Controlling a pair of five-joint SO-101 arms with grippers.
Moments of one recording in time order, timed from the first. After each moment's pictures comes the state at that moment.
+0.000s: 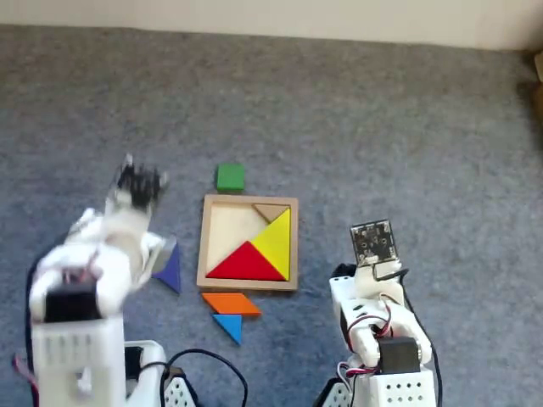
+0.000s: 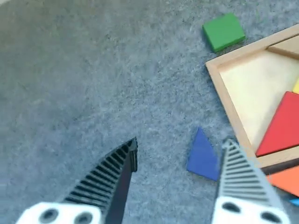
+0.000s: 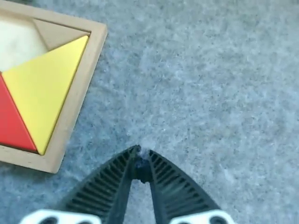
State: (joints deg) left arm -10.5 -61.7 49.2 72.8 -21.9; right arm -9.8 -104.2 95.8 60.8 10.6
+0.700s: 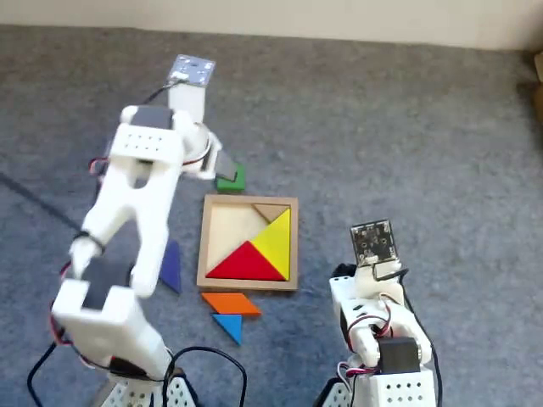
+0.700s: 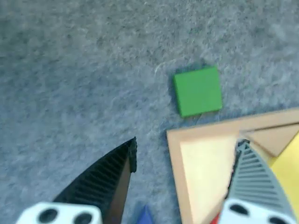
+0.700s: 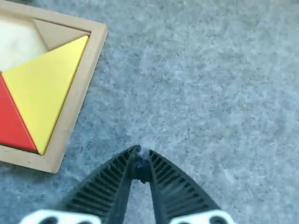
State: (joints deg) left arm 1.4 15.3 -5.1 72.4 1.0; right arm -9.8 -104.2 95.8 60.8 10.6
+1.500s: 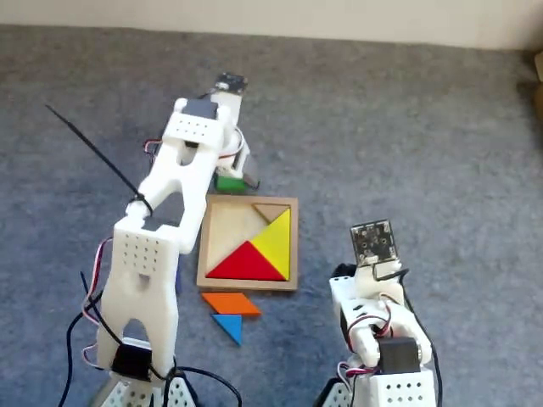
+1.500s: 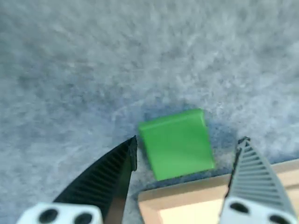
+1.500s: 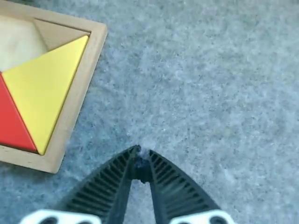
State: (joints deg) left arm 5.8 49.3 -36.8 79.6 1.9; right arm -9.8 -104.2 95.8 60.8 10.6
